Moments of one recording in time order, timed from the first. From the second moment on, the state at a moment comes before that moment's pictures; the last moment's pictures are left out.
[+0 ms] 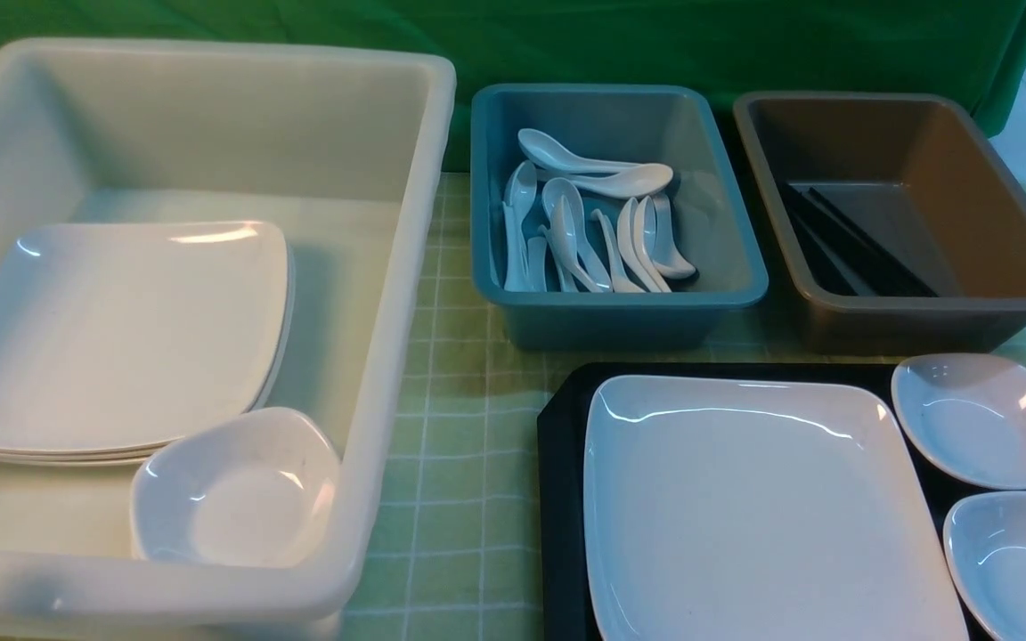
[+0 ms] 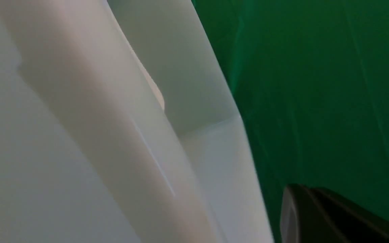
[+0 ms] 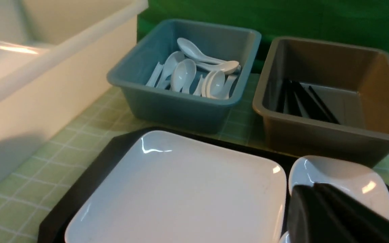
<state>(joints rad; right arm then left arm) 0.32 0.10 -0.45 0.07 0.64 0.01 0.03 -0.01 0.01 -0.71 0.06 -0.44</state>
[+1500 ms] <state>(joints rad) 0.32 0.10 -0.41 0.07 0.62 -0.07 -0.23 1.08 -0.71 -1.07 1.00 0.26</state>
